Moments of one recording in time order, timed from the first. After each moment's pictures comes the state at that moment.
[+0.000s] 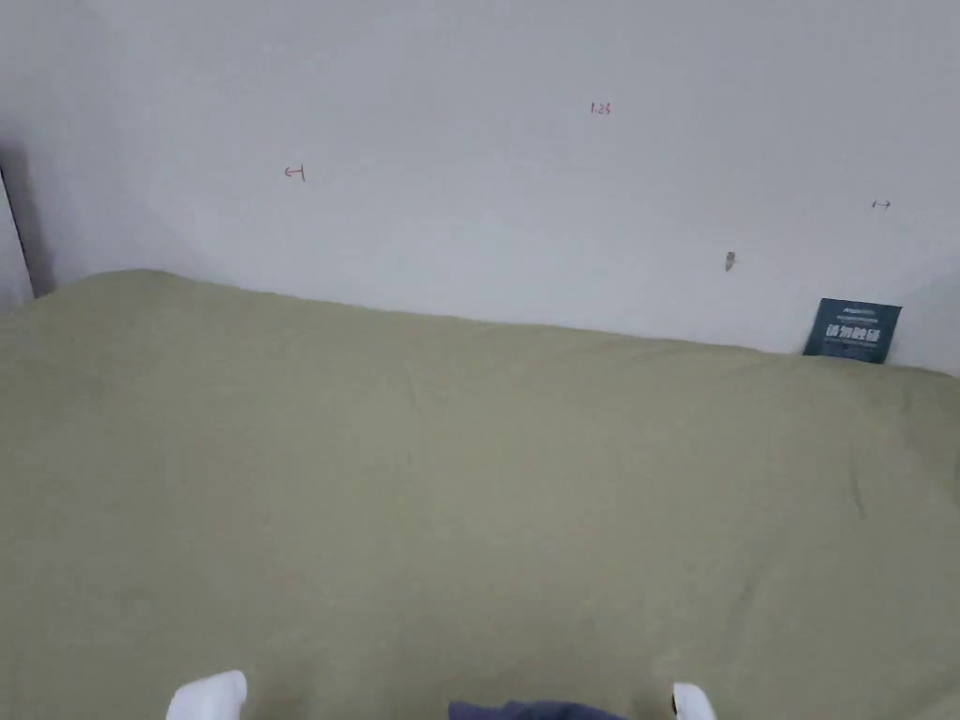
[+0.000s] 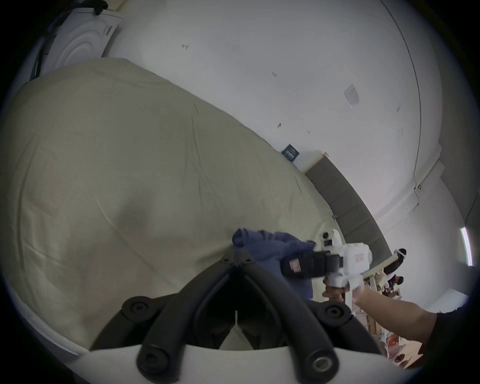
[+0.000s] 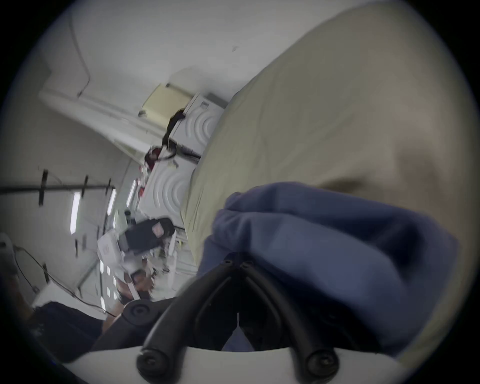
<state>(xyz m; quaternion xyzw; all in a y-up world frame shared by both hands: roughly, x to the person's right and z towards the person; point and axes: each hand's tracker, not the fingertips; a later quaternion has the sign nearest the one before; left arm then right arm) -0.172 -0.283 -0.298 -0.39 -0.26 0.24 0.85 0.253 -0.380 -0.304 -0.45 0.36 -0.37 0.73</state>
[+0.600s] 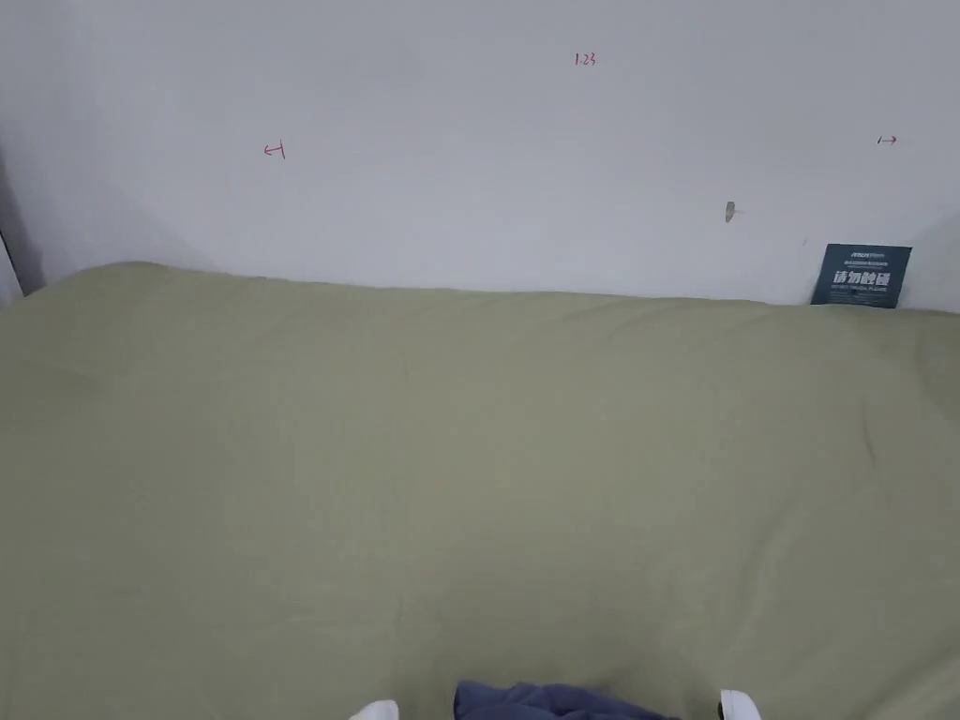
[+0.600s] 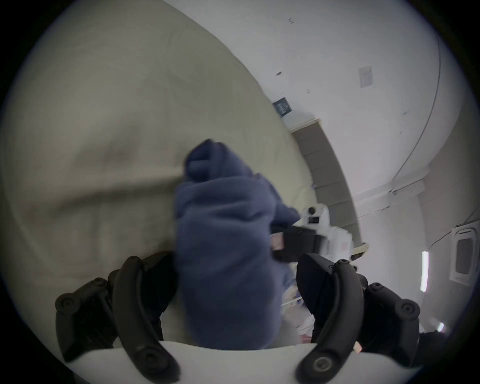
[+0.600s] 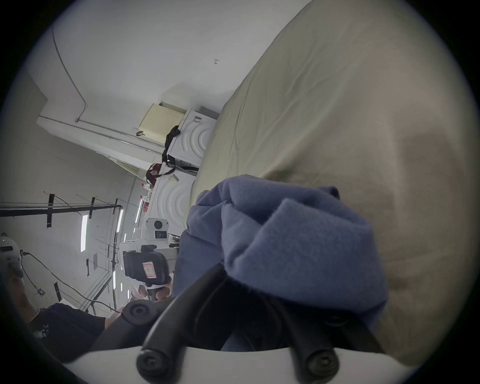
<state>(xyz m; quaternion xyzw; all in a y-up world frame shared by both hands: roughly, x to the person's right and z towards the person) -0.080 -0.359 -0.339 -0.49 -0.35 0.34 0.73 0.279 -0.409 -0.286 -0.44 0.35 -0.40 0.73</state>
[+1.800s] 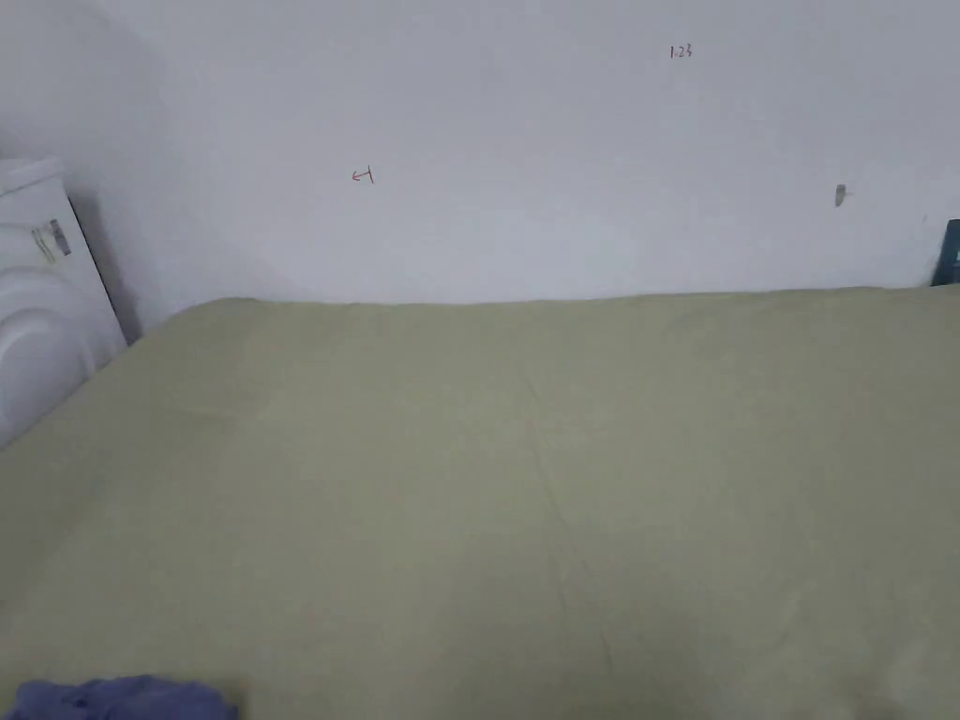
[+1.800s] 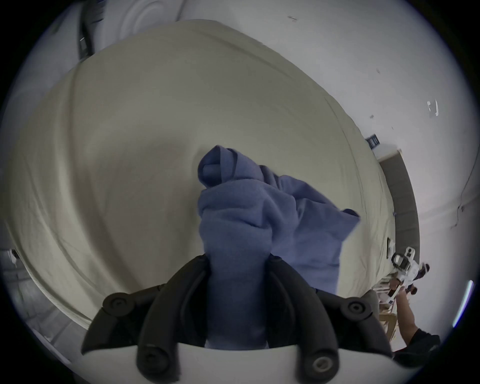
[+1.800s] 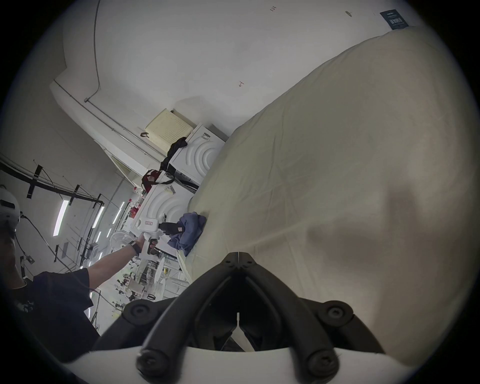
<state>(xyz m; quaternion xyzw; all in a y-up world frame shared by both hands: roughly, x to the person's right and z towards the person) -0.587 -0.301 -0.439 -0.57 -0.11 0.19 0.79 0.184 -0.331 -0.260 -0.36 0.31 -0.33 0.81</state>
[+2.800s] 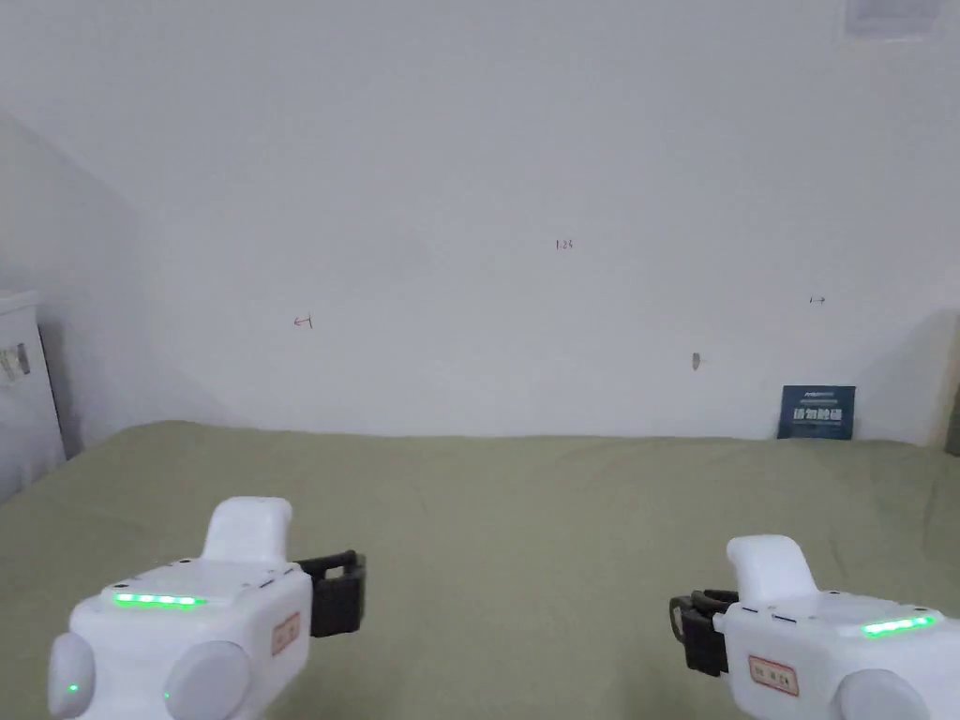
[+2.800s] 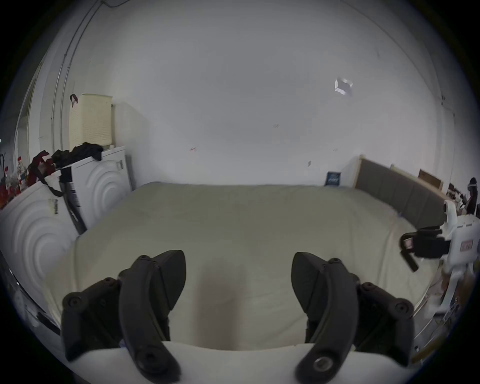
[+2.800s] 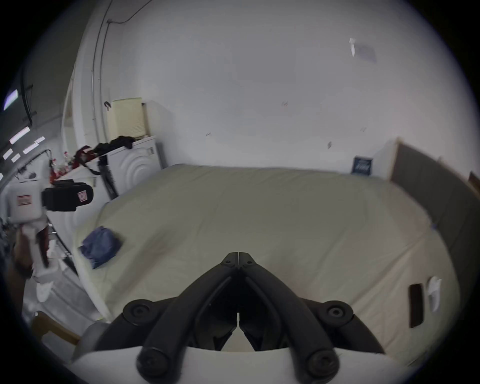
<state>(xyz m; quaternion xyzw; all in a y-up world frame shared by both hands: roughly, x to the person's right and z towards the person) -0.159 -0.100 -0.288 -0.18 -0.12 0.00 0.98 0.183 -0.154 -0.221 -0.21 0.06 -0.01 0.98</state>
